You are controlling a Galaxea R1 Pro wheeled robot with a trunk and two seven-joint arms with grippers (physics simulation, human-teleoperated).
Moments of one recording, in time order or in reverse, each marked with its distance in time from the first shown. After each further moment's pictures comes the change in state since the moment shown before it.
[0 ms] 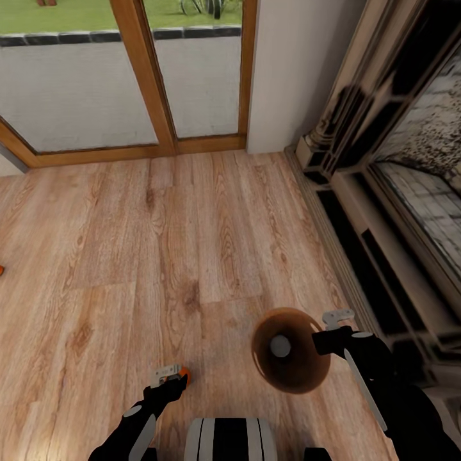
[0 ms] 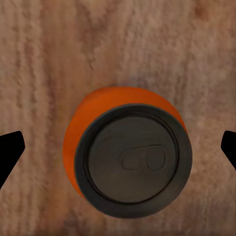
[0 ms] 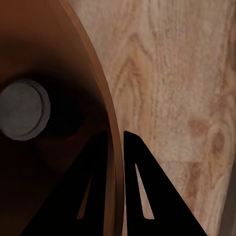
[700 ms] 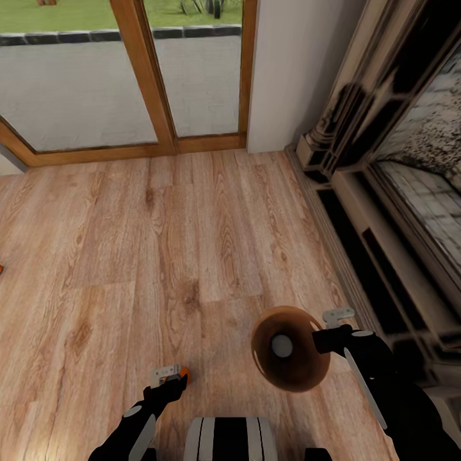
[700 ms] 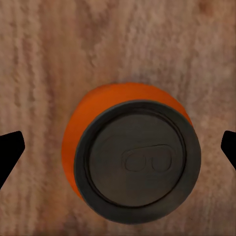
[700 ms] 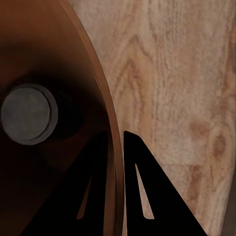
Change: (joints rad) left arm 0.000 0.000 0.000 0.001 0.000 0.000 0.000; right arm -0.005 0.000 0.000 -0.002 -0.002 0.000 0.000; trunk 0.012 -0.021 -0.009
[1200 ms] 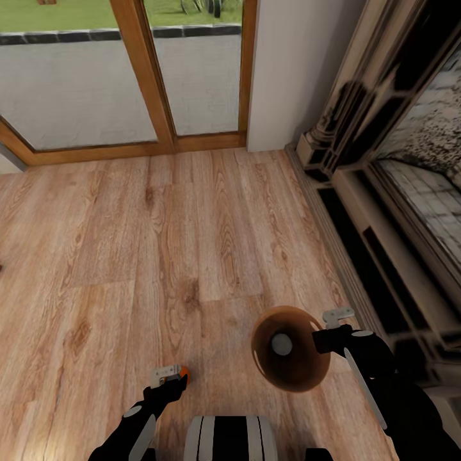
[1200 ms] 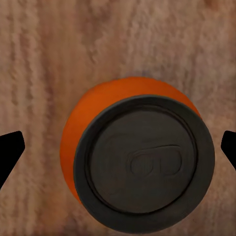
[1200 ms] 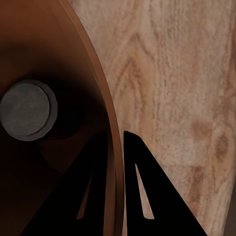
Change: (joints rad) left arm 0.000 0.000 0.000 0.001 0.000 0.000 0.000; right arm 0.000 0.000 0.000 0.000 0.001 0.000 0.000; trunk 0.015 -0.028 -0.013
